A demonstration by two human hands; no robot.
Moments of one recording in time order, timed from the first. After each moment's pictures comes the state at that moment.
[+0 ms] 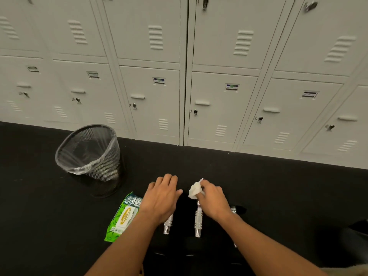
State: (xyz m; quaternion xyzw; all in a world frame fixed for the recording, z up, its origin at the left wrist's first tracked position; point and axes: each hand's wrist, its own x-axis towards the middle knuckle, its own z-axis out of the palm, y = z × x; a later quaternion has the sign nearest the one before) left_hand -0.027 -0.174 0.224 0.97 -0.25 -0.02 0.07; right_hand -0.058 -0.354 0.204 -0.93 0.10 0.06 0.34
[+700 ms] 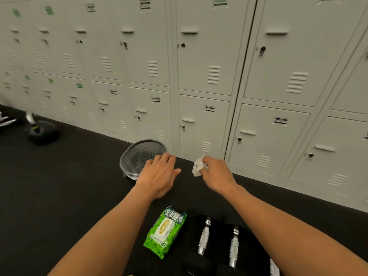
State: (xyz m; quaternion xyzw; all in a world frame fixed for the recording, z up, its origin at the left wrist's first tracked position) left_hand 0.004 -0.043 0.345 0.99 -0.14 0.07 0.01; right_hand 0.021 -0.241 0.333 -0.96 -0.08 -0.04 0.28
